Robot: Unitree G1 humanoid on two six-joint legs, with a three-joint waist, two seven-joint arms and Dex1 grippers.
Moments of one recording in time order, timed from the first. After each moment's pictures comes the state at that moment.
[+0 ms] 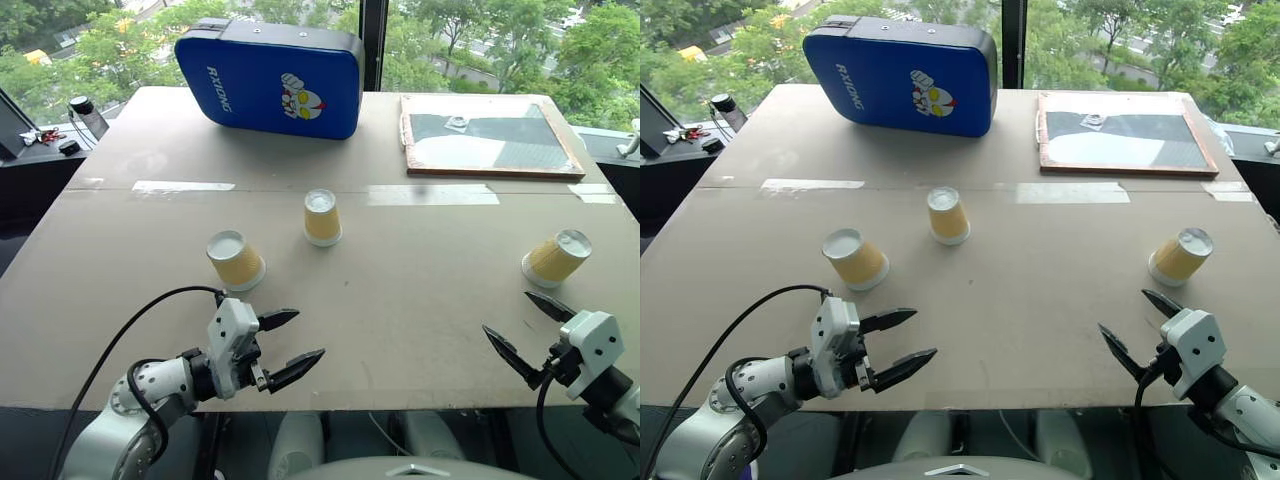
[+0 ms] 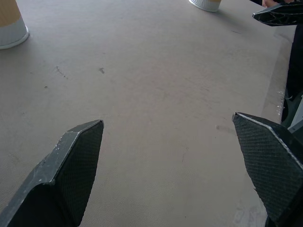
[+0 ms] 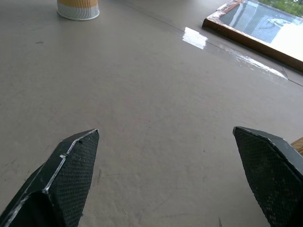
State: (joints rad) left arm 0.36 0.67 0.11 -0.55 -0.56 0.36 -0.87; right arm 0.56 -0.49 -0.31 -0.60 0.31 0.11 0.66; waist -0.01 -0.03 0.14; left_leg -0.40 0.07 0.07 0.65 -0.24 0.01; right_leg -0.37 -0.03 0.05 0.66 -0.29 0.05
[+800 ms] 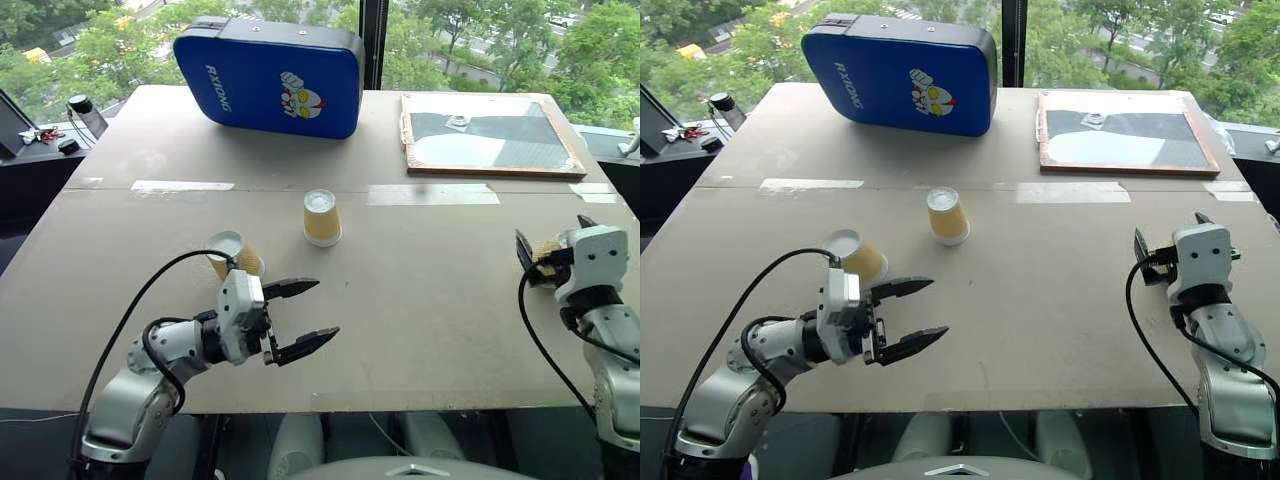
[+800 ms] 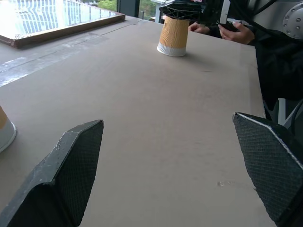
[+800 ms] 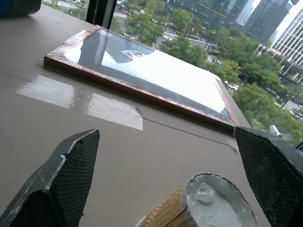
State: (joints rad) left arm 0.12 0.64 0.07 -0.48 -0.61 0.28 -1.04; right arm 0.02 -0.39 -0.31 -0.48 0.07 0.41 0.20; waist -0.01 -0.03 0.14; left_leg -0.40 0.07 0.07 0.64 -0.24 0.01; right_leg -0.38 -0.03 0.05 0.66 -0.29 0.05
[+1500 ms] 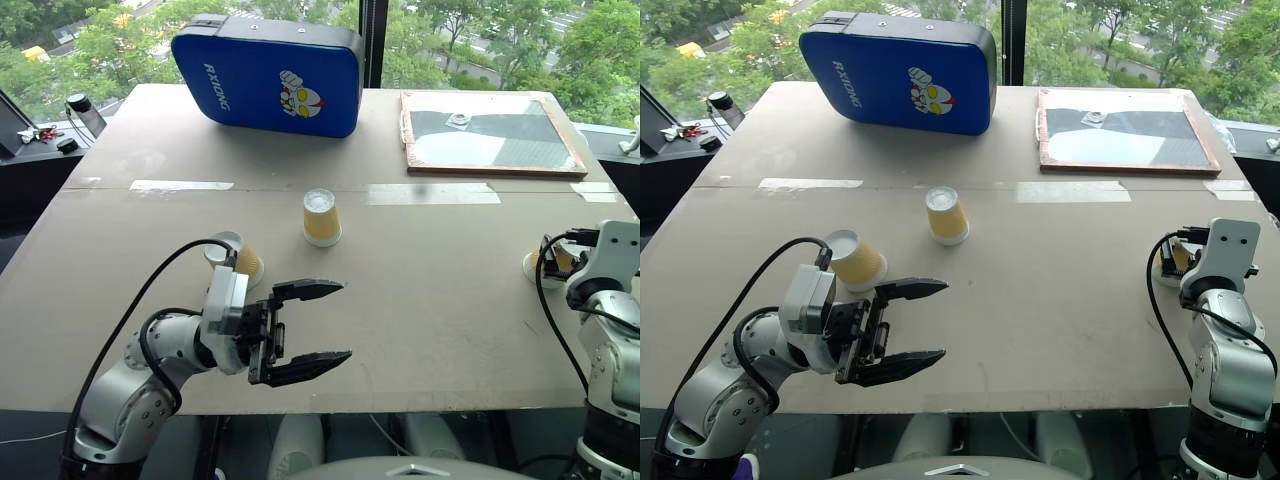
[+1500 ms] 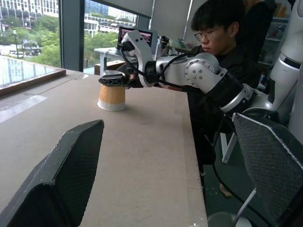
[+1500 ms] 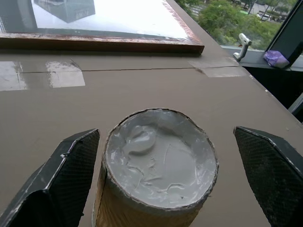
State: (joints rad) left arm 0.11 0.66 0.08 -0.58 -0.83 0.32 -1.13; right arm -0.11 -0.27 -0.44 -0.46 0.13 0.77 0.02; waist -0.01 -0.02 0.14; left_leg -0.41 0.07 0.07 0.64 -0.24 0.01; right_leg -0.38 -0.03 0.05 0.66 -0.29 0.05
